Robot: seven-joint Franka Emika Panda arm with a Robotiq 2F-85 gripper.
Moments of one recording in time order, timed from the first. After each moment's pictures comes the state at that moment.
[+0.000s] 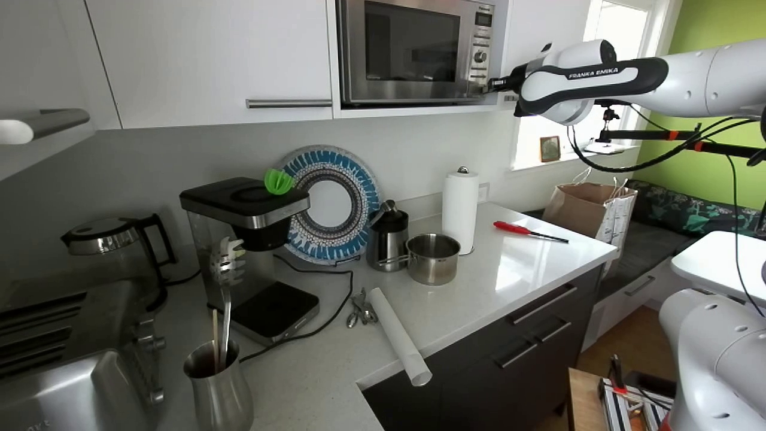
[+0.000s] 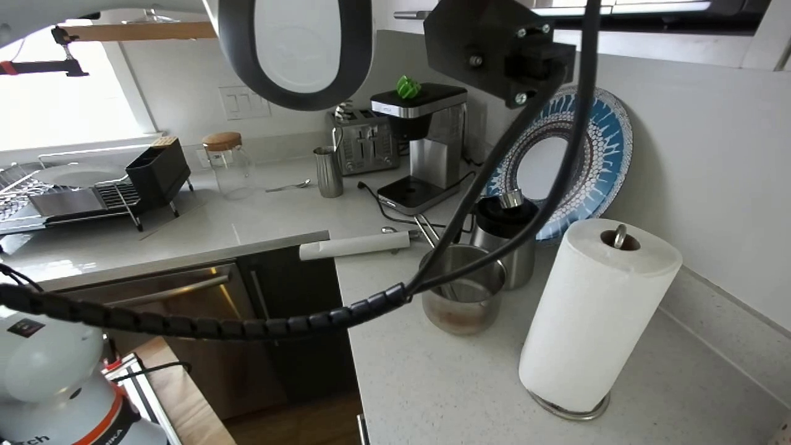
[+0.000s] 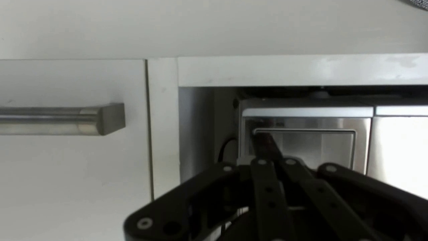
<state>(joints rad) 0.47 -0.32 -1.17 -1.85 0.00 3.10 -0.30</state>
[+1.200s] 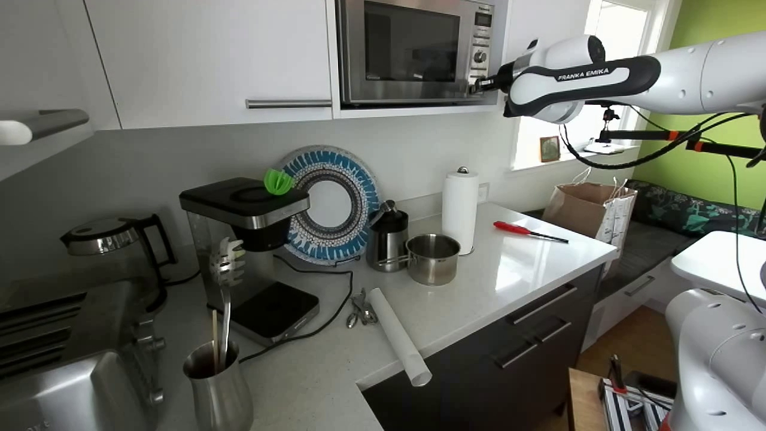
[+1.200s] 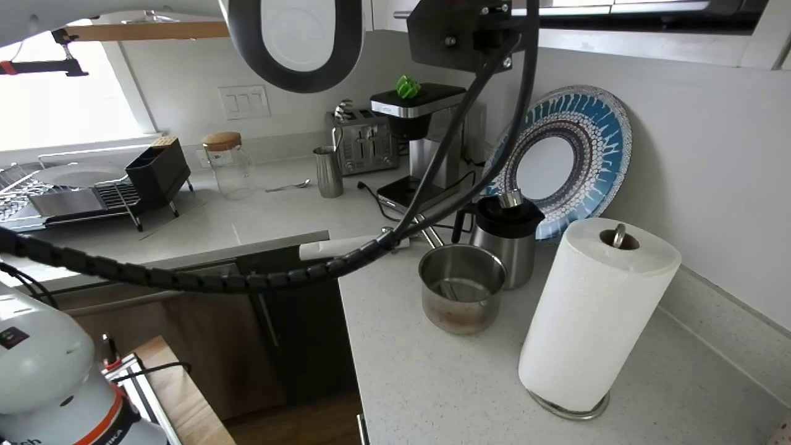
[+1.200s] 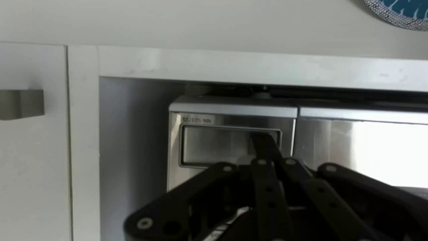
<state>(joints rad) 0.32 -0.27 -0.98 -1.87 -0.01 3.10 -0.27</state>
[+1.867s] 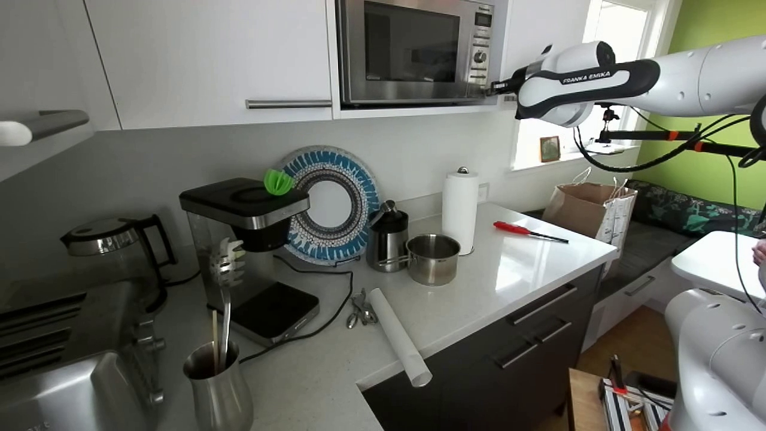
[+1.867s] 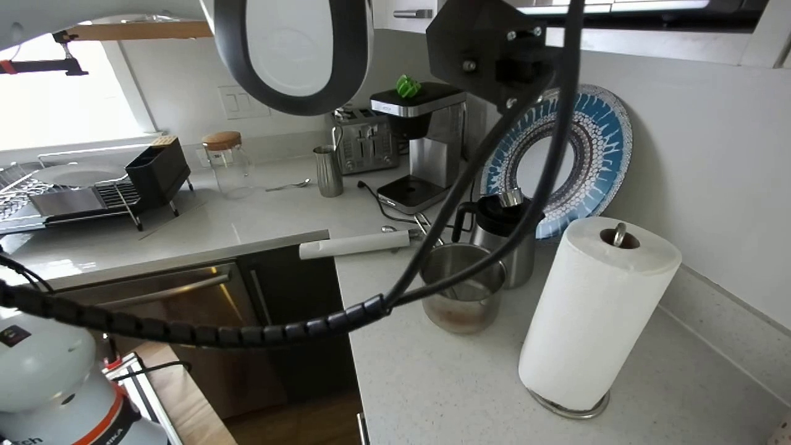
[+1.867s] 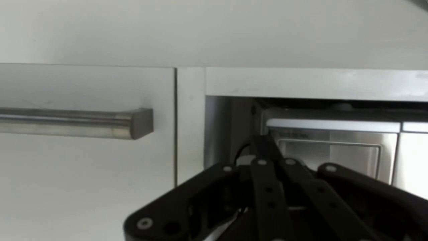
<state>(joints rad) 0.34 -0.26 -1.09 -1.86 0.02 3.12 -0.28</state>
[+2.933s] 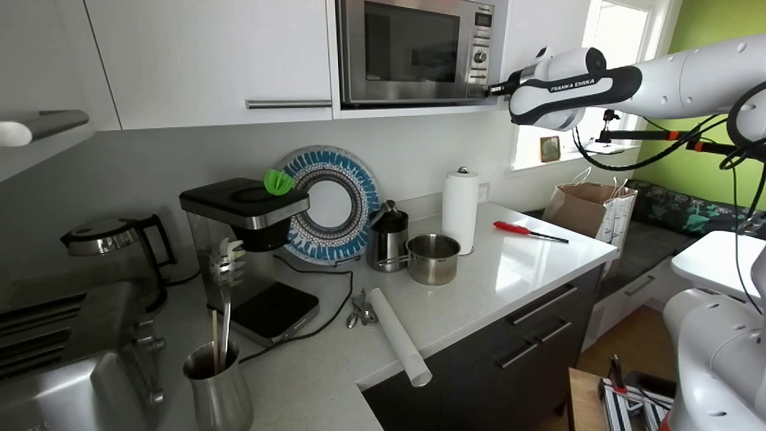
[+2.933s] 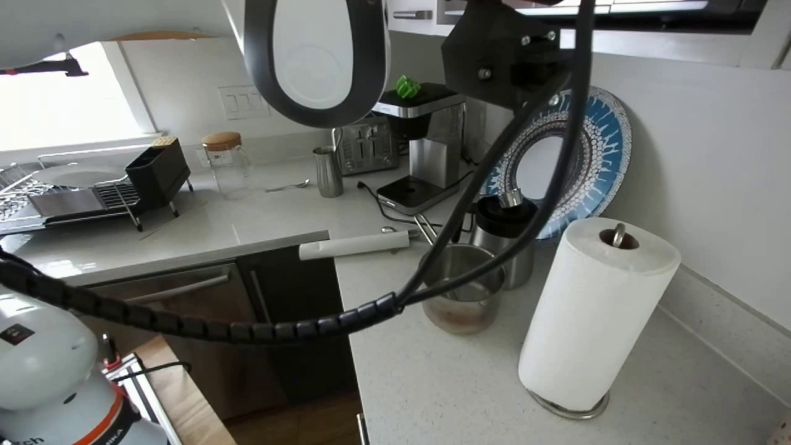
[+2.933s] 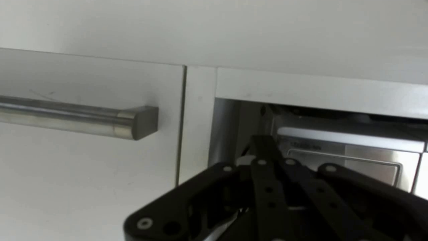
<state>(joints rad) 0.36 -0.19 -1.14 -1.85 0.02 3.18 -0.29</state>
